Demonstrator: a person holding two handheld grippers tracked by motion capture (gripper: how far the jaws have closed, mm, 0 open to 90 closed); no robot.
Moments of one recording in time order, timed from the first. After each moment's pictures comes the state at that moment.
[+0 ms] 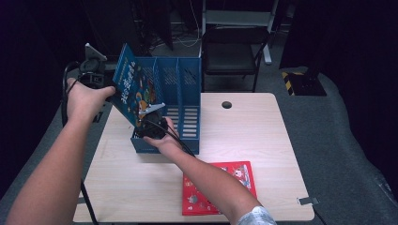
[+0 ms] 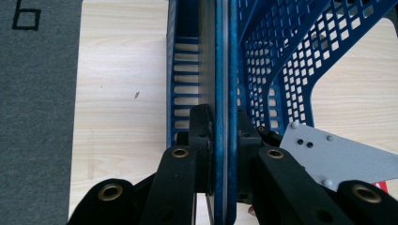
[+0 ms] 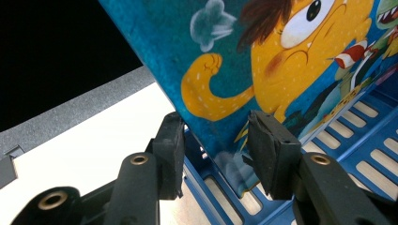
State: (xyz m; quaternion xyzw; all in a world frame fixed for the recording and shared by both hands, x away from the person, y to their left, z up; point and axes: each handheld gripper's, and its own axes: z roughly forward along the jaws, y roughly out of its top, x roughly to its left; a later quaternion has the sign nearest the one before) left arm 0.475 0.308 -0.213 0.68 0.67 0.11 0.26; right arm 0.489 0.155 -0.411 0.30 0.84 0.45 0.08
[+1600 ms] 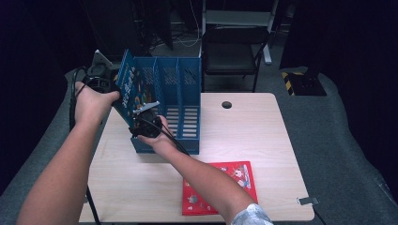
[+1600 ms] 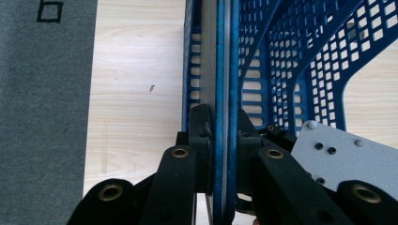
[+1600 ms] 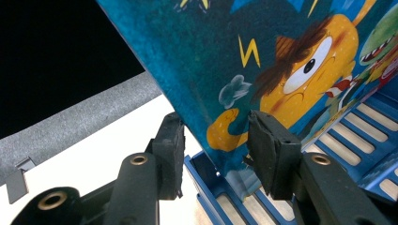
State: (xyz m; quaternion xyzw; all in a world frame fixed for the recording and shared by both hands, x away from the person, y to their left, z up) left arm 0.483 0.302 -0.231 0.68 0.69 0.13 0.21; right arm 0.492 0.175 -0.408 0.30 0.83 0.47 0.08
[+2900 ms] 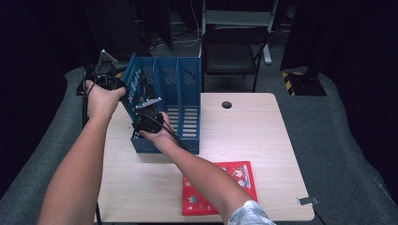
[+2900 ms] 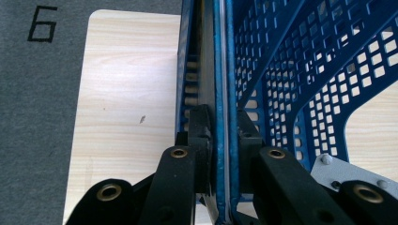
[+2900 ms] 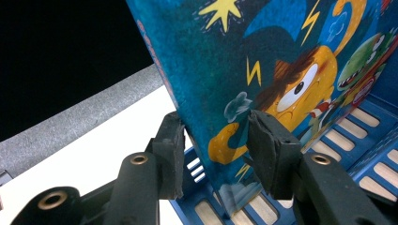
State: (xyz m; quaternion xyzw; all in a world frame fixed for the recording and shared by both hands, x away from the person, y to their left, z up) left arm 0.517 0.301 -0.251 0.67 0.68 0.15 0.25; right arm 0.510 0.172 -0.409 0.32 0.83 0.45 0.08
